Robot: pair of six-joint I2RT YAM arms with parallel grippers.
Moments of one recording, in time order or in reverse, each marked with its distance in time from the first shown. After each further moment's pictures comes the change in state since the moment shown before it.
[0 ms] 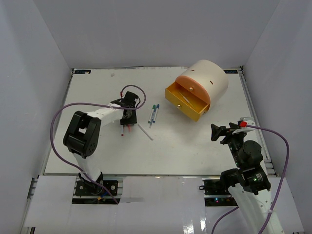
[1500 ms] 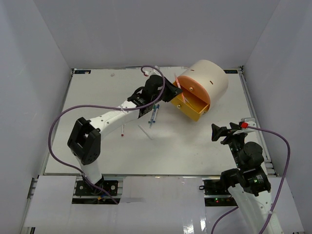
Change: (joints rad) left arm -0.302 -0.050 0.316 0.457 0.197 -0.623; right arm 0.000 -0.023 0.000 0.003 0.001 0.000
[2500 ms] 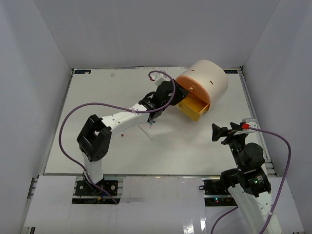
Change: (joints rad) left arm -0.093 0.138 0.051 0.077 -0.212 -0.011; right arm 0.000 -0.017 0.000 0.003 0.000 0.000
